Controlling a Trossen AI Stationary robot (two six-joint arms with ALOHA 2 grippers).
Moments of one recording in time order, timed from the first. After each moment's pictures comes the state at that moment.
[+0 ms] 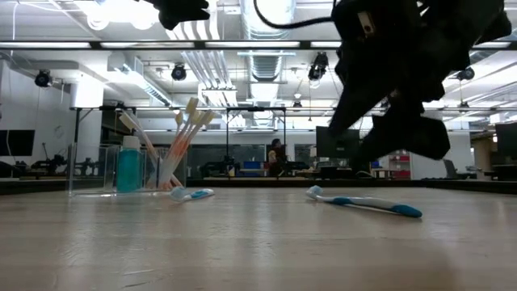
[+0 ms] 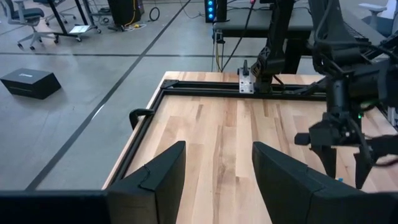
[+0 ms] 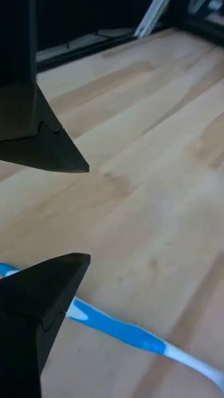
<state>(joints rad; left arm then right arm) 0.46 1.01 1.16 -0.42 0.27 0.16 0.40 1.64 0.80 0.02 0.20 1.25</state>
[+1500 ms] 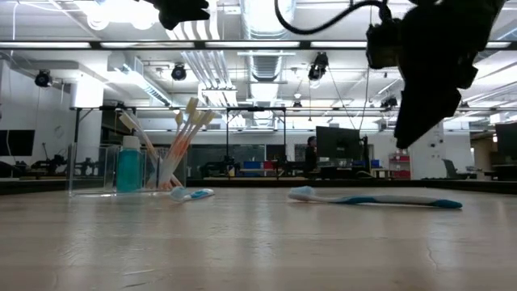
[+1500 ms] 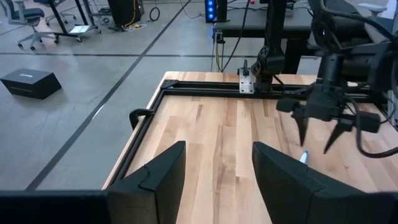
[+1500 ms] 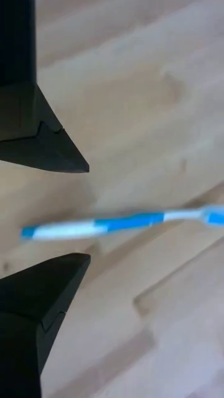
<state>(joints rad) 0.46 1.01 1.16 -0.42 0.27 0.16 0.39 1.46 0.86 -0.53 0.25 0.92</state>
